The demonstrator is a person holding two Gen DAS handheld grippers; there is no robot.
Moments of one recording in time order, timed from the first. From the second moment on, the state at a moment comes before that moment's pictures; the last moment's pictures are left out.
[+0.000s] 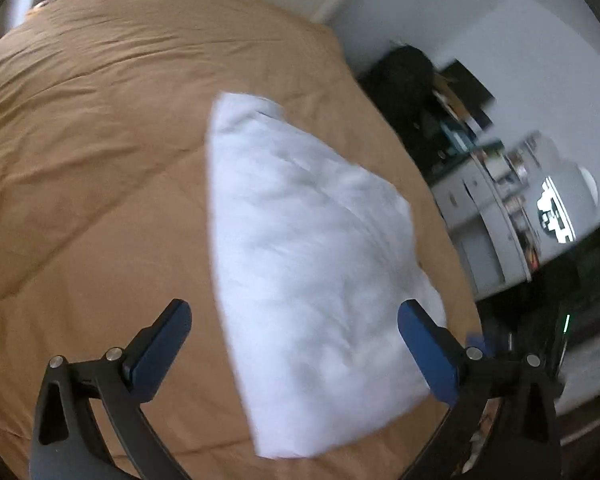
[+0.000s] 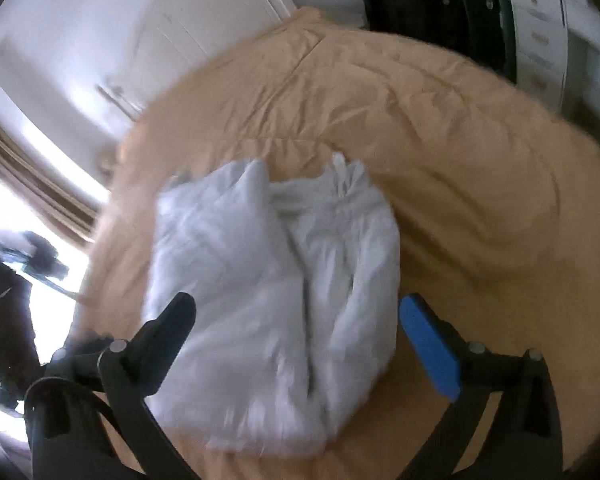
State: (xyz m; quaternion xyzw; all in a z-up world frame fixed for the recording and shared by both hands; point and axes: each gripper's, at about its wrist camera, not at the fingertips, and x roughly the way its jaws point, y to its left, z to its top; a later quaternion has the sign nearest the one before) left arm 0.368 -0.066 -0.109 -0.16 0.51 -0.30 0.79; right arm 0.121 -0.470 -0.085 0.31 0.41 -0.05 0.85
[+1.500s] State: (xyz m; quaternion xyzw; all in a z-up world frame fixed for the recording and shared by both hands) left arm 0.506 -0.127 -0.151 -0.18 0.52 -0.30 0.78; right arm 0.208 -0.369 -0.141 0.50 0.37 0.16 0.76
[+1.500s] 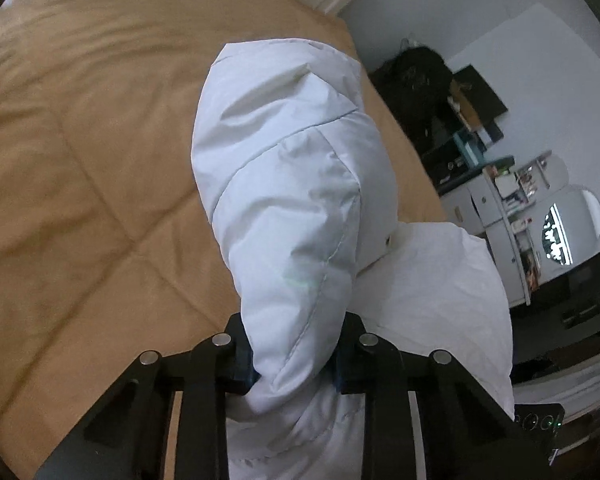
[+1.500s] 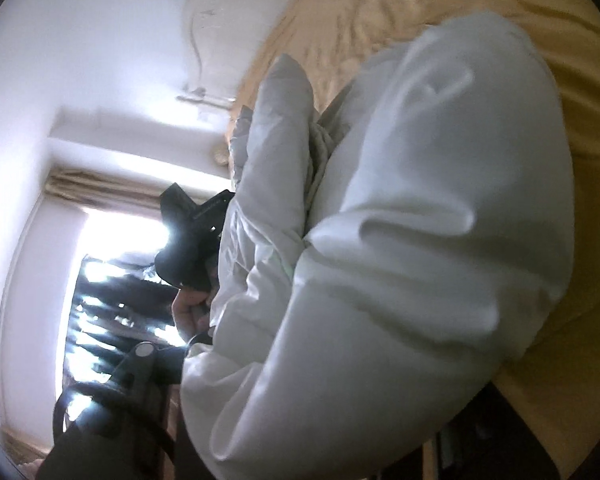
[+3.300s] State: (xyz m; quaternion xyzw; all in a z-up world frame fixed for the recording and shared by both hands) left arm 0.547 0.053 -0.102 -0.03 0.54 -0.12 0.83; right arm 0.242 -0.205 -0.202 0.18 0.52 0.12 0.83
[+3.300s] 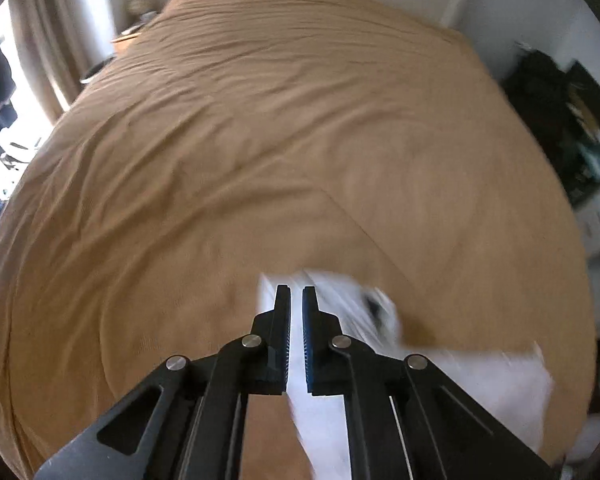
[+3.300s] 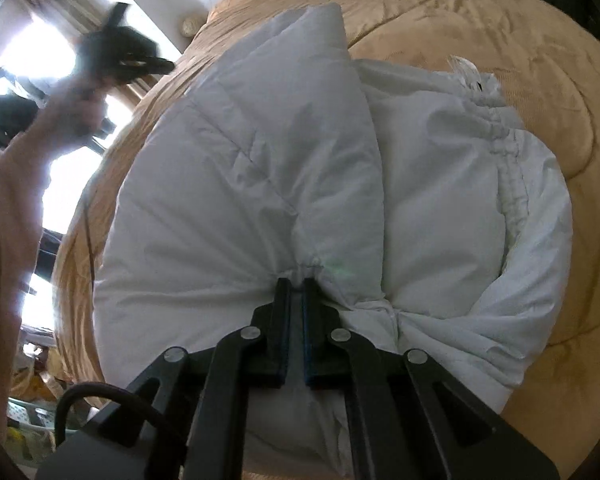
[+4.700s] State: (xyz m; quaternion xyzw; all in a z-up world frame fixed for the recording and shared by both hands) left arm 0.211 -0.014 -0.129 -0.12 0.54 -0.33 0.76; right arm 0.356 -0.314 -0.230 0.32 0.59 0.12 0.73
